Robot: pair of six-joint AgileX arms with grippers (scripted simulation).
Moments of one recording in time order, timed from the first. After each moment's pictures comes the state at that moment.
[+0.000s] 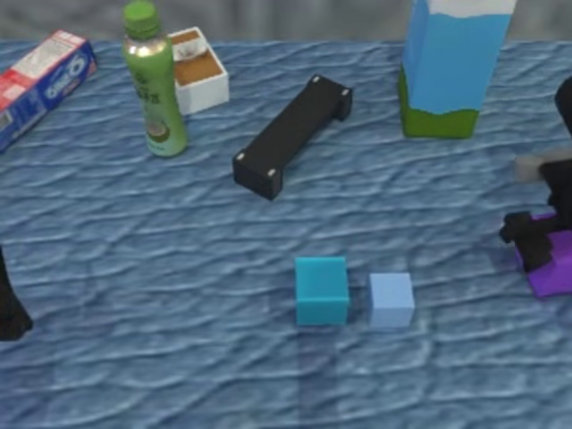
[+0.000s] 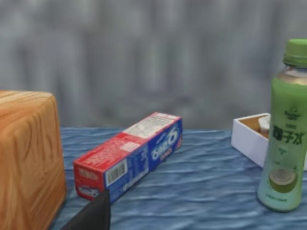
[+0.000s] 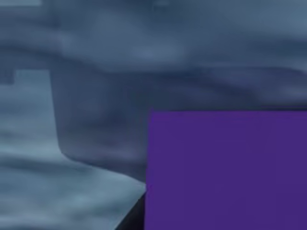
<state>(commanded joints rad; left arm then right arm) 0.02 0.00 0.00 0.00 0.00 0.00 0.09 2.02 1.25 -0.79 0.00 -0.09</state>
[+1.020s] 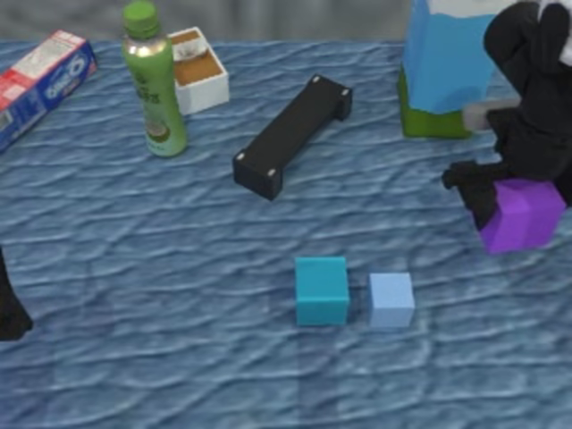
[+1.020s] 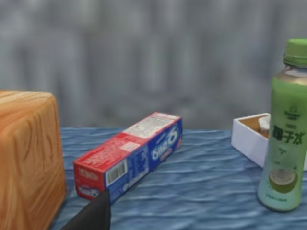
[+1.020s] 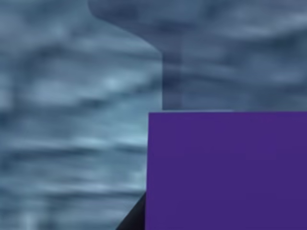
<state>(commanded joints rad) 0.02 0.00 0.00 0.00 0.00 0.00 0.25 2.09 1.59 -1.13 0.00 0.10</state>
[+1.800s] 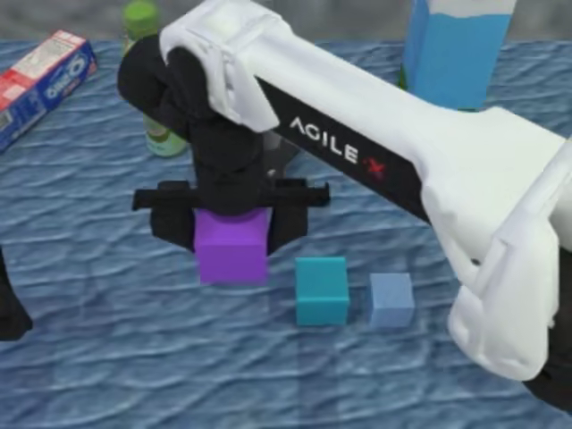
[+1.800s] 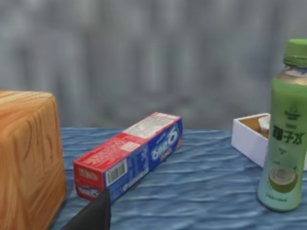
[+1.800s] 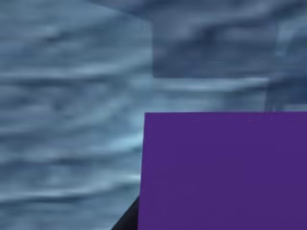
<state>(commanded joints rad) 0.02 0.00 0.00 0.00 0.00 0.00 0.86 2.61 2.59 -1.55 0.01 0.86</state>
